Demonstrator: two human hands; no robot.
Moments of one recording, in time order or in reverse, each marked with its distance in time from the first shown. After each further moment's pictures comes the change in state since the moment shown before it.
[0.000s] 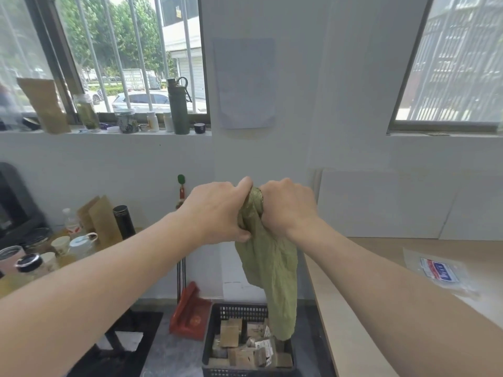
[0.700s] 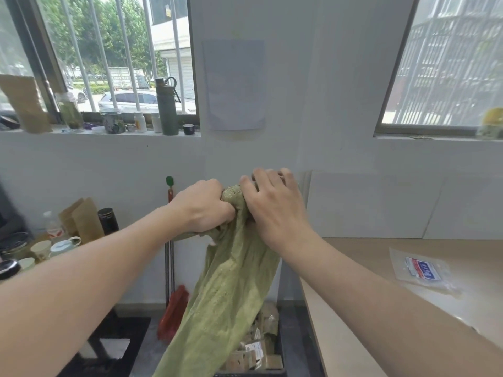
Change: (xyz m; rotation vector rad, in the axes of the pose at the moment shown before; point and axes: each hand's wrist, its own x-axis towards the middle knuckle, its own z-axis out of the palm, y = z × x) left_hand 0.019 -0.013 -0.003 -0.482 -0.139 -0.348; right_hand -0.008 -0.003 0.010 -0.261 0.405 -0.196
